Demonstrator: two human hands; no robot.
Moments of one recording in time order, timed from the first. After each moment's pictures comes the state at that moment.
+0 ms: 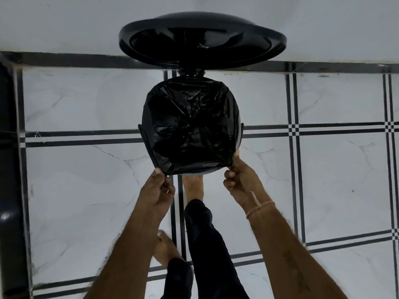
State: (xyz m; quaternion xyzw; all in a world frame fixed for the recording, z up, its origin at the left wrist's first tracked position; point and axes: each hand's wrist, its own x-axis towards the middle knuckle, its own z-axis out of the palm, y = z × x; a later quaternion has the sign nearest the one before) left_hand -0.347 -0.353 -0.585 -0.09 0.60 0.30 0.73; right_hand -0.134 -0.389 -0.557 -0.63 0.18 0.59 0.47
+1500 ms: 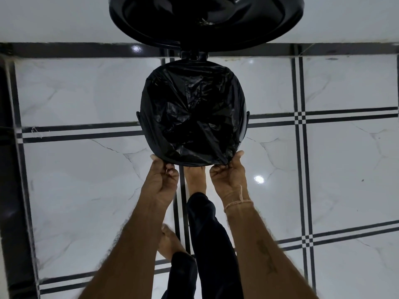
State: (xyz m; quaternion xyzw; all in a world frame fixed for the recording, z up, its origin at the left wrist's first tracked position) left_hand -0.332 -0.348 -0.609 -0.16 0.54 0.38 0.74; right_hand -0.175 -0.392 -0.589 -0.50 0.35 0.49 0.62
